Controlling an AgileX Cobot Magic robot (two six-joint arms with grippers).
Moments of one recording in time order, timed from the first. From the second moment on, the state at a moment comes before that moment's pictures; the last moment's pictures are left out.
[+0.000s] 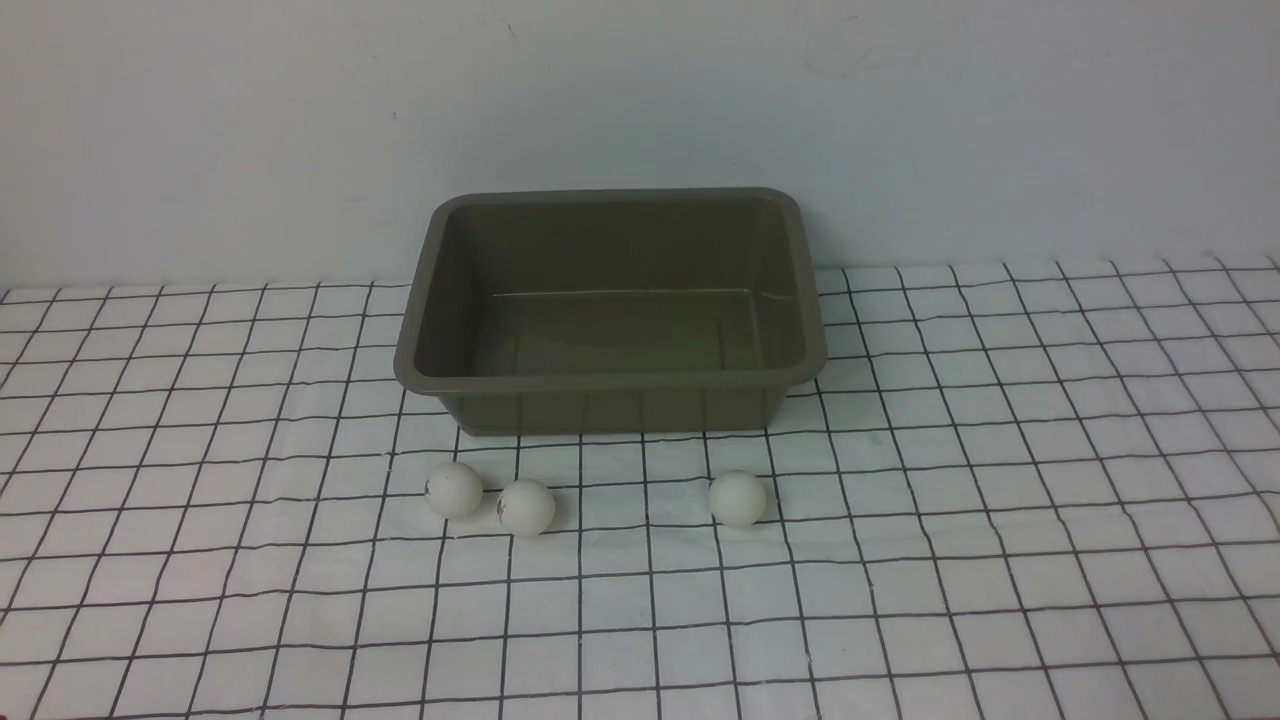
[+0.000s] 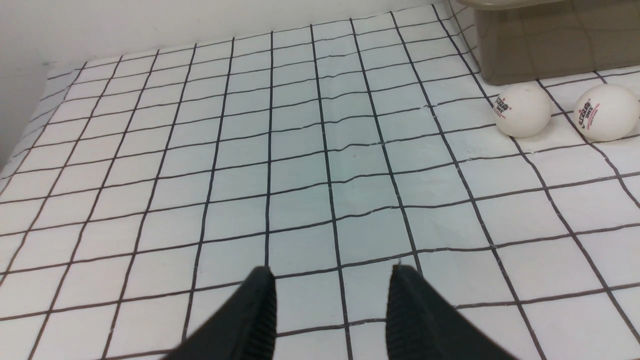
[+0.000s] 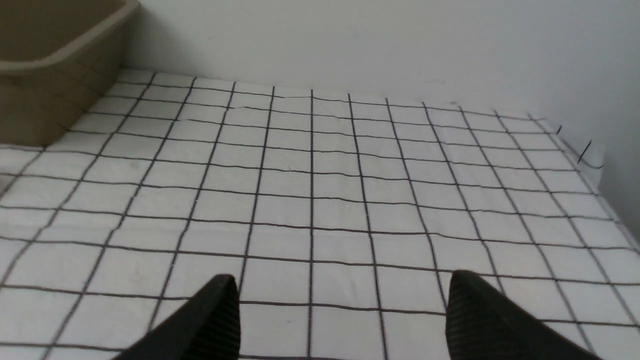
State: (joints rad) right arm 0.00 -0.01 0.02 -0.23 0.40 0.05; left arm 0.00 -0.01 0.02 0.05 0.41 0.04
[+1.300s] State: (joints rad) right arm 0.00 0.04 -0.44 0.44 0.48 0.18; left arm 0.00 -0.01 0.02 0.05 0.41 0.04
